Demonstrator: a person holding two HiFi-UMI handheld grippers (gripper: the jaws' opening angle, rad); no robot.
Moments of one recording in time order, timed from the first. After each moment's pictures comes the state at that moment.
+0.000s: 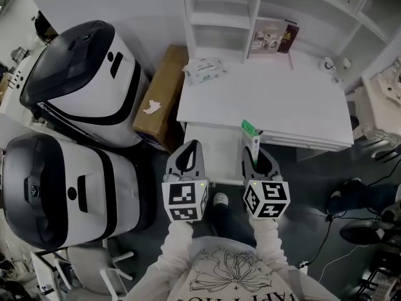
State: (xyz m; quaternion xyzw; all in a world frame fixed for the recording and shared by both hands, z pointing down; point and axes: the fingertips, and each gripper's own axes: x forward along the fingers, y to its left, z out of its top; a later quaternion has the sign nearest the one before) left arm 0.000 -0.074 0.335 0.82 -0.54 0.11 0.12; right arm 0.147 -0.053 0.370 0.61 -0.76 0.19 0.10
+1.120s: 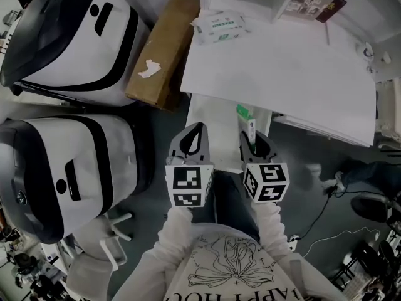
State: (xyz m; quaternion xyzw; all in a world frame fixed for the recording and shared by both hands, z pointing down) left arm -0.019 -0.140 0.461 0.79 -0.53 0.21 0.21; right arm 0.103 -0.120 0.508 0.52 -0.77 0.28 0.22
